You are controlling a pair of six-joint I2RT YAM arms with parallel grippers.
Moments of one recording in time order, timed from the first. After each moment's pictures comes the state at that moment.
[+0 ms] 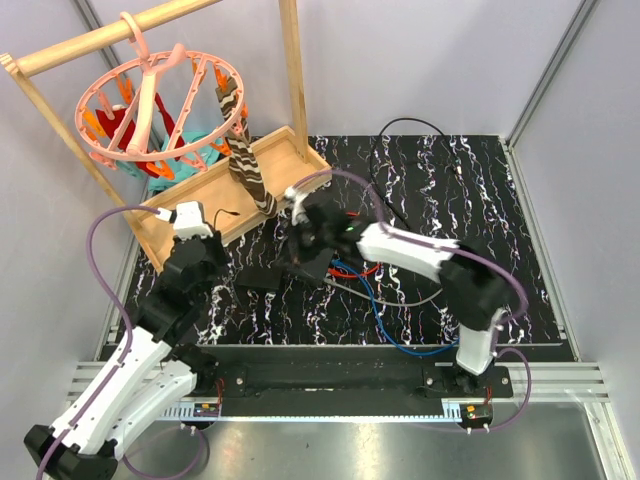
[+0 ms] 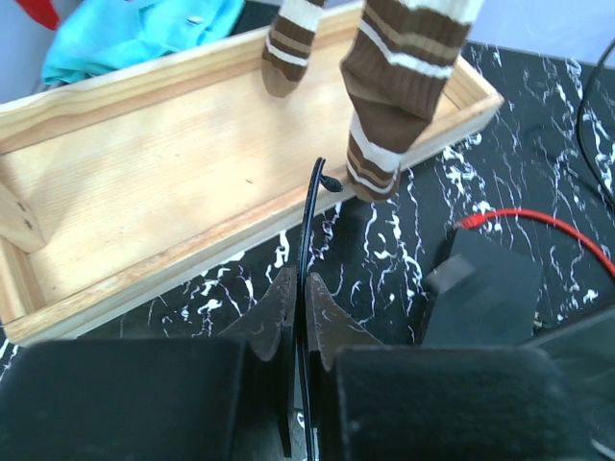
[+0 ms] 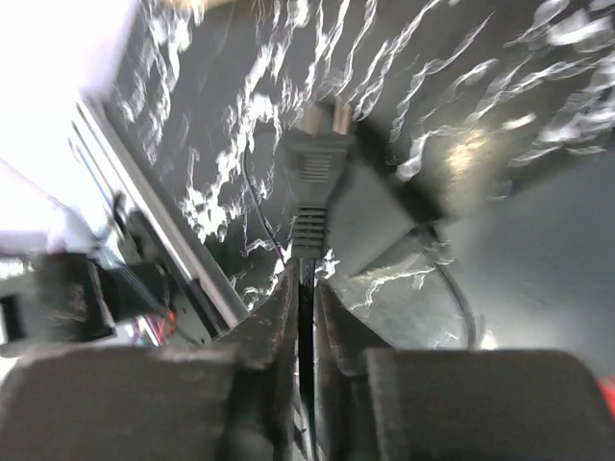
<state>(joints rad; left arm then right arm) -0.49 0.62 0.64 -0.29 -0.51 -0.29 0.84 1.81 1.32 -0.13 -0.35 0.56</state>
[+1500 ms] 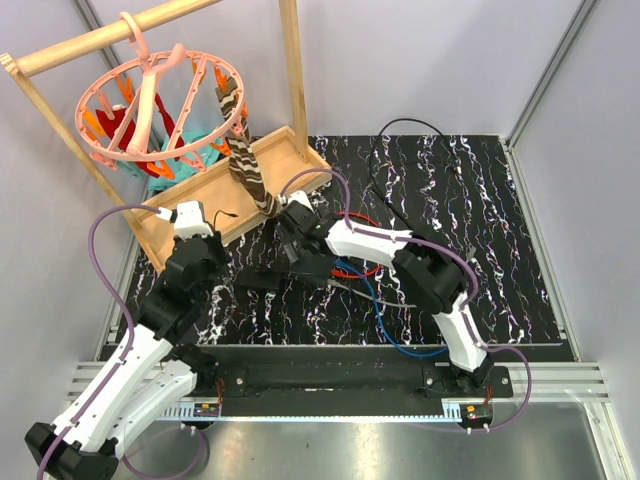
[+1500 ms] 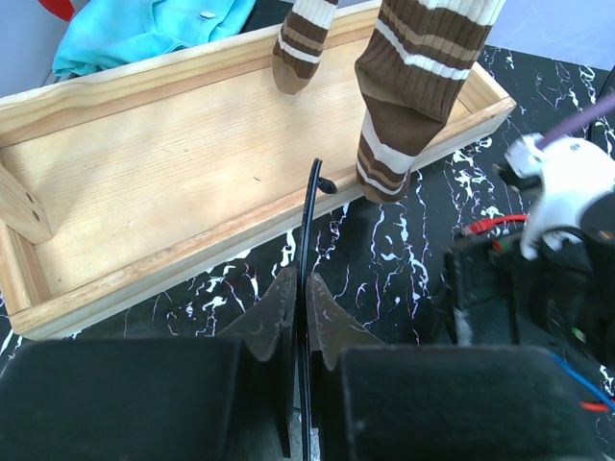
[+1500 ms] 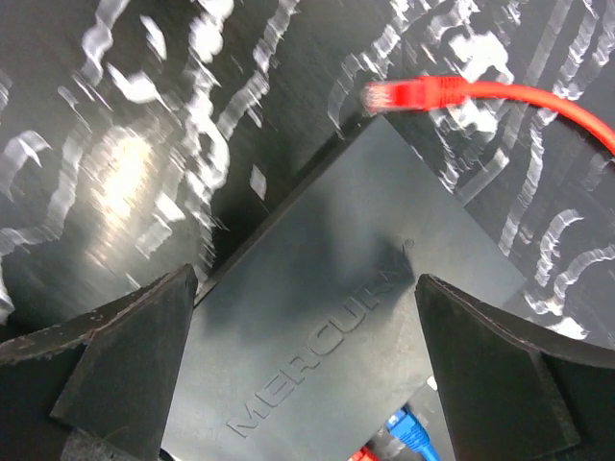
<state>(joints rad) -0.48 0.63 0.64 -0.29 -0.53 -0.31 0.91 2.17 1.64 -0.44 0.40 0.29</state>
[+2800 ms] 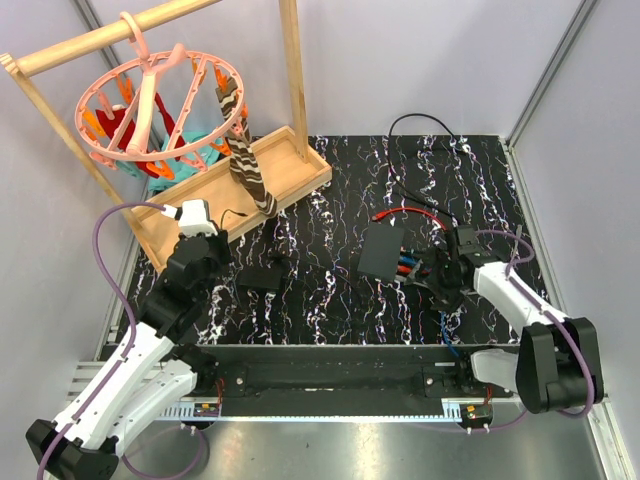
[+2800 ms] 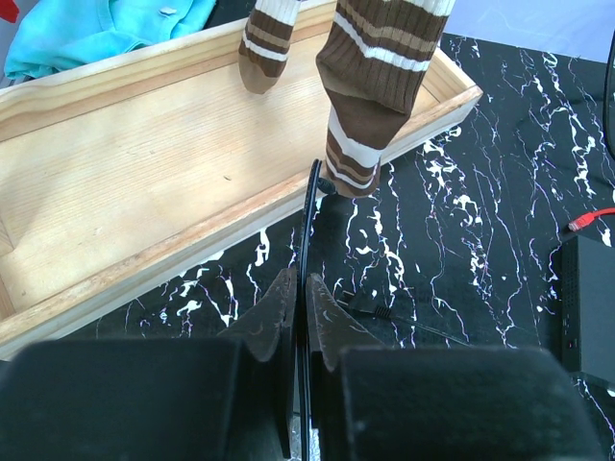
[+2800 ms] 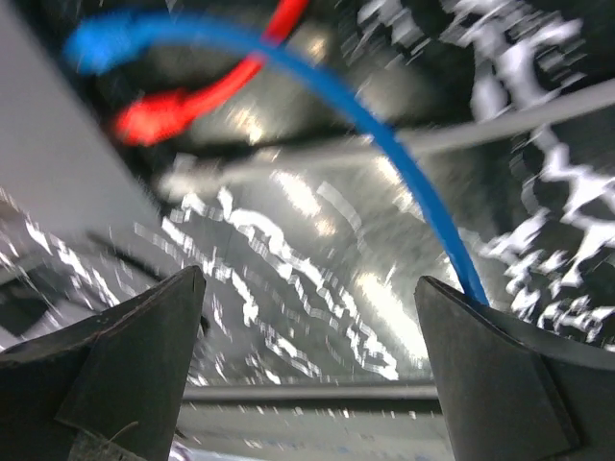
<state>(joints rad) -0.48 0.64 0.64 -0.27 -0.46 -0.31 0.18 1.21 0.65 -0.65 -0.15 0.84</state>
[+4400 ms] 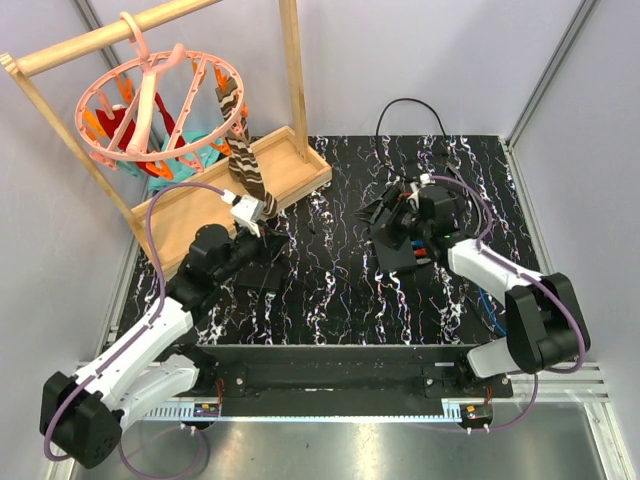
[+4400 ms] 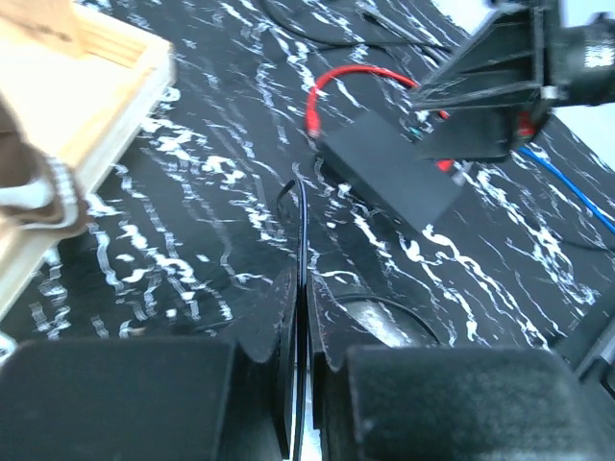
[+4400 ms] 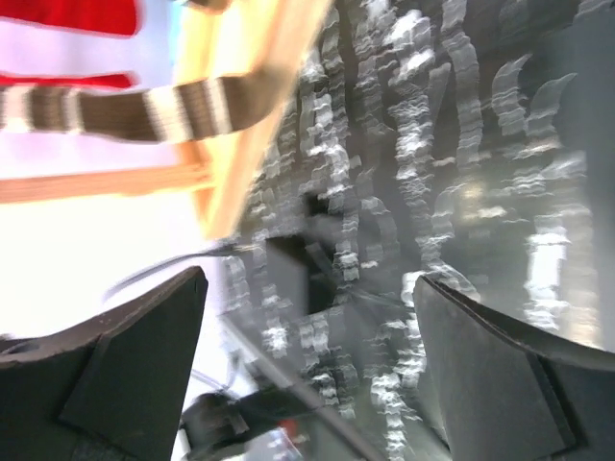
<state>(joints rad) -0.50 0.85 0.60 0.06 0.21 -0.24 0.32 1.42 0.81 0.11 -0.42 0.98</state>
